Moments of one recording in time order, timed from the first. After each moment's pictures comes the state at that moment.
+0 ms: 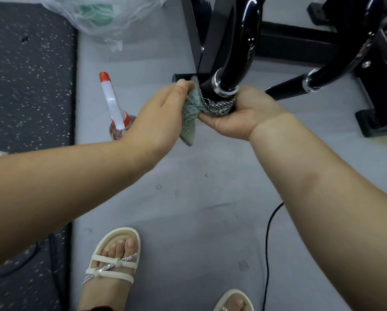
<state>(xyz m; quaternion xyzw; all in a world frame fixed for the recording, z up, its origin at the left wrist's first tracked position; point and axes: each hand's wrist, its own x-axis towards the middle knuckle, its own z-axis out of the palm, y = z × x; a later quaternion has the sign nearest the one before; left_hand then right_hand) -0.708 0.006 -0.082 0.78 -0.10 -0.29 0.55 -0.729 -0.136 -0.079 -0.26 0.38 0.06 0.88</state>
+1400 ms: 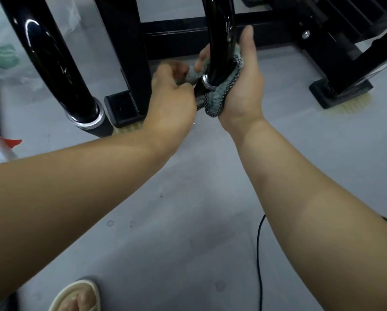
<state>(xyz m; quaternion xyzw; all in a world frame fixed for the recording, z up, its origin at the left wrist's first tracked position) -0.734 -0.167 -0.095 0.74 -0.16 -0.25 0.60 -0.780 -0.258 -0.102 -0.49 0.22 -0.27 0.80</state>
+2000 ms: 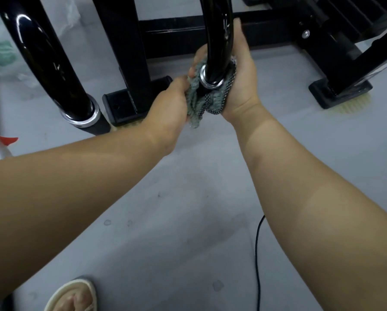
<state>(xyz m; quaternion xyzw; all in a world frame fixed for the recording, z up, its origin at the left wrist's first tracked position) -0.735 -0.166 -0.100 0.67 -0.09 -0.40 0.62 -0.770 -0.272 -0.106 -0.44 0.17 -0.18 0.86</state>
